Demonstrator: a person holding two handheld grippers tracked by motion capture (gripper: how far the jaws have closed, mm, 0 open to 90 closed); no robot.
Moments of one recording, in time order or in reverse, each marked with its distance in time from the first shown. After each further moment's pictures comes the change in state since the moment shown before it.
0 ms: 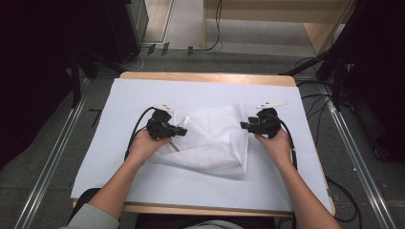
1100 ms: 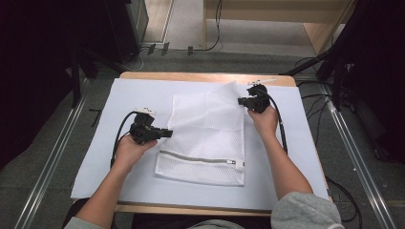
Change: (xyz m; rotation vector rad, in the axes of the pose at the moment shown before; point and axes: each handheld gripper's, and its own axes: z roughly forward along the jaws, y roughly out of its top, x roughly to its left) left arm 0.014 -0.031 -0.035 -0.051 0.048 -0.115; right arm -0.028 0.068 0.052 -0.005 -0.073 0.046
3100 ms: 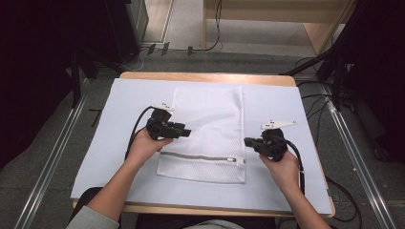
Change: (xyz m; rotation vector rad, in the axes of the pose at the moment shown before) left arm -0.033 0.033 0.029 0.001 -0.056 0.100; right arm 0.067 -0.112 -0.112 0.014 0.151 -0.042
